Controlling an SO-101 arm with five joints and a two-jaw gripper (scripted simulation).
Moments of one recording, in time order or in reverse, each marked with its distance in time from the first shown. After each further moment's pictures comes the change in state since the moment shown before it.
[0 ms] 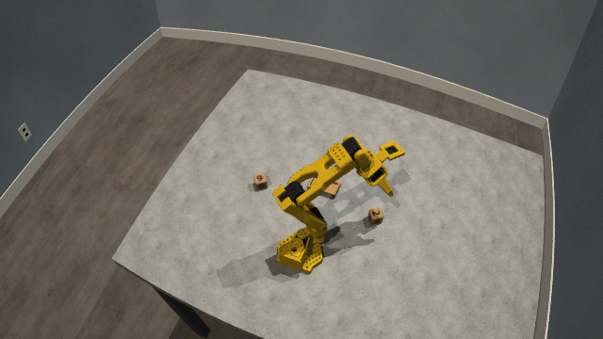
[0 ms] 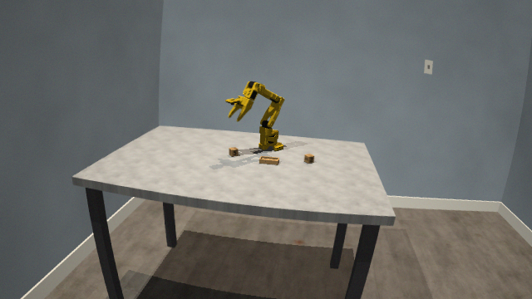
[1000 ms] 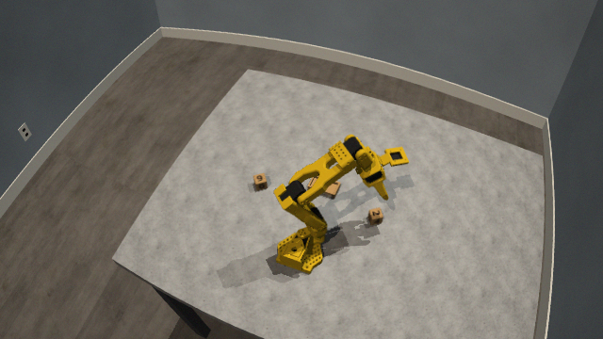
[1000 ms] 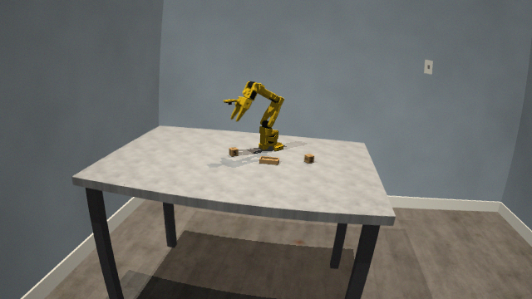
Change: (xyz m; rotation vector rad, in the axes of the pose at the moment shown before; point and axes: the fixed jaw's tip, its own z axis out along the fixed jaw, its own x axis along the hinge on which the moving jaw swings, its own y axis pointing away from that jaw) arm -0.003 0.000 0.001 0.001 0.014 0.291
